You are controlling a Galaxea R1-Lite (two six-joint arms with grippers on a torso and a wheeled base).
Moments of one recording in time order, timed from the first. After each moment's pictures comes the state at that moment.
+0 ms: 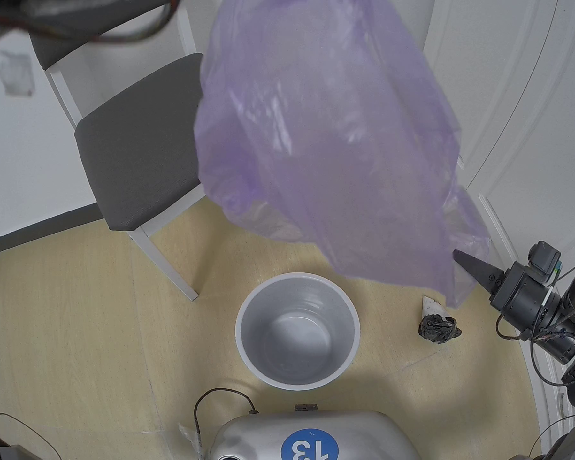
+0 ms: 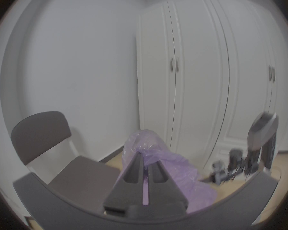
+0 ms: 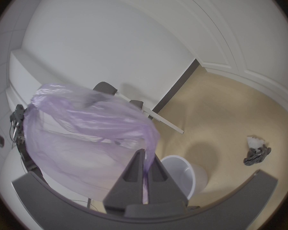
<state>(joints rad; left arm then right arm) -1.08 1.47 -1.70 0.22 0.48 0.40 0.39 1.55 -0.16 -1.43 0.22 0.69</state>
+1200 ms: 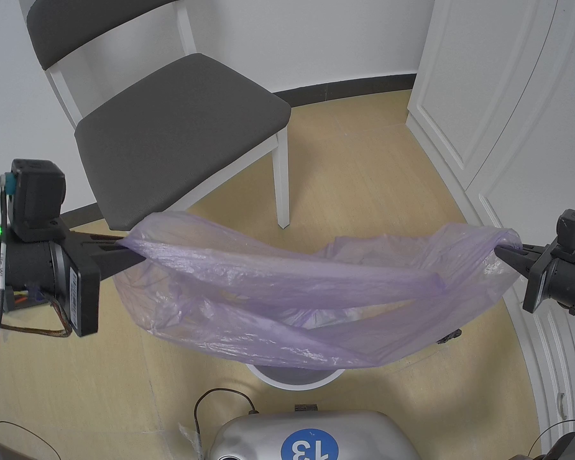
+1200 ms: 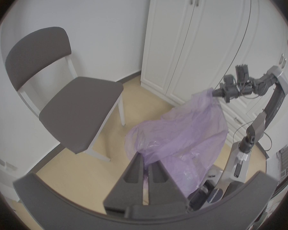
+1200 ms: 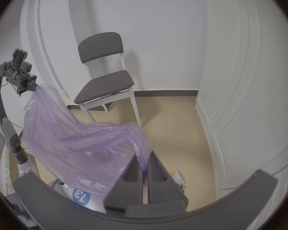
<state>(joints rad) -0.69 1.17 -1.03 0.29 0.10 0.11 0.35 1.18 -0.56 -0.37 0.06 -0.14</state>
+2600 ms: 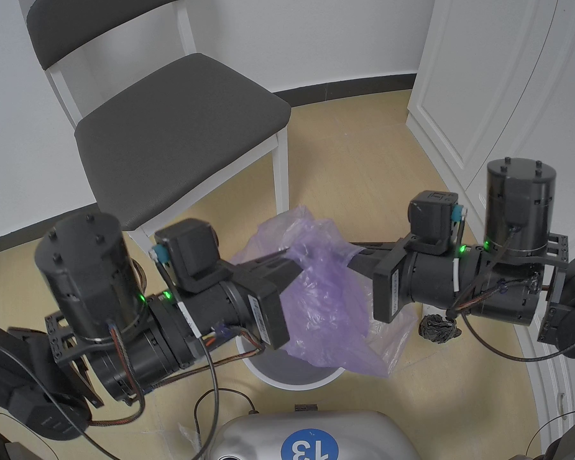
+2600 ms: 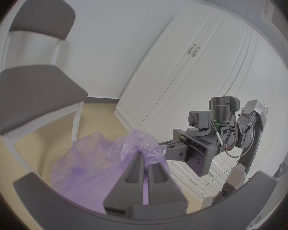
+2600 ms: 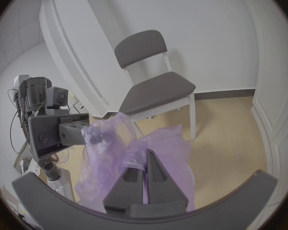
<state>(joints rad) -0.84 1.62 -0.57 -1.02 -0.02 -0.27 0.78 1.64 -0.86 -0.54 0.06 0.04</state>
